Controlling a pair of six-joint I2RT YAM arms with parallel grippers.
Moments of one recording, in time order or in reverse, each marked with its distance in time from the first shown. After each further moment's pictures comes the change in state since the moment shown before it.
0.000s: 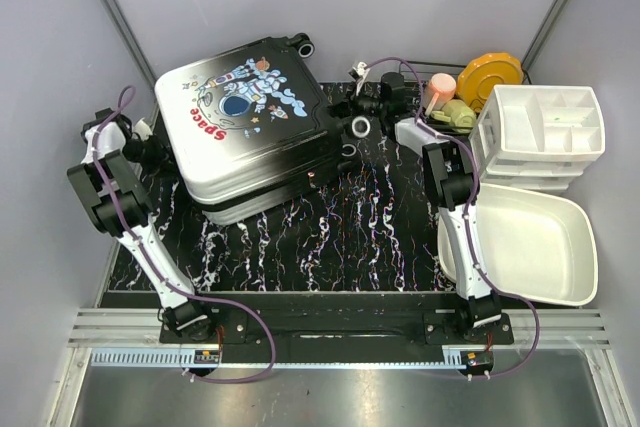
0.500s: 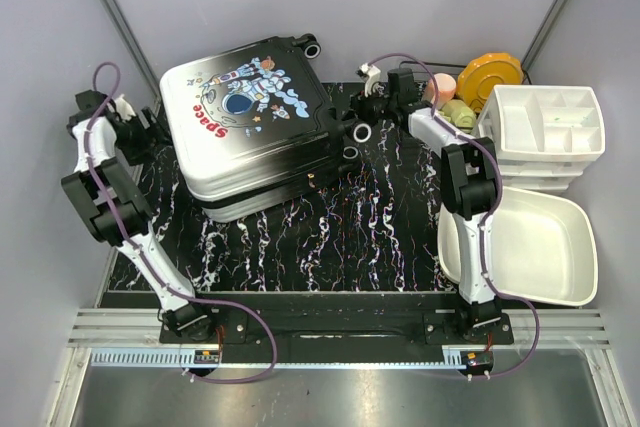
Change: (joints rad) left arm 0.003 -0.101 0.023 0.174 -0.089 -0.018; right arm -0.010 -0.220 -0.122 -0.542 0.224 -0.097
